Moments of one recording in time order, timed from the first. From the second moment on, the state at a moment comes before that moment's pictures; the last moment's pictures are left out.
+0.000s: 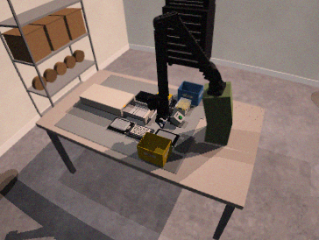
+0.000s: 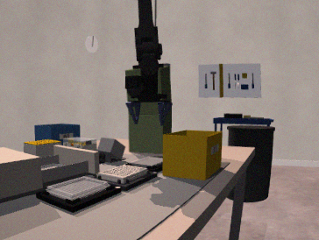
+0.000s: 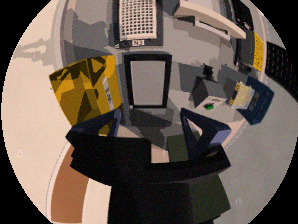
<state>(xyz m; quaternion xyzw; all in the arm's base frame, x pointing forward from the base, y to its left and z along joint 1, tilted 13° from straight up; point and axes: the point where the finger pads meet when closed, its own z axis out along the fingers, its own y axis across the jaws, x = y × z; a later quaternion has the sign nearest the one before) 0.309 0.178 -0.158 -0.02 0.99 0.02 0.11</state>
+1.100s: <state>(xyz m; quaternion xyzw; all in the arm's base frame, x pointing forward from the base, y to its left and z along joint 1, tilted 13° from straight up) 0.315 0.187 -0.182 -0.01 0.99 0.02 0.11</state>
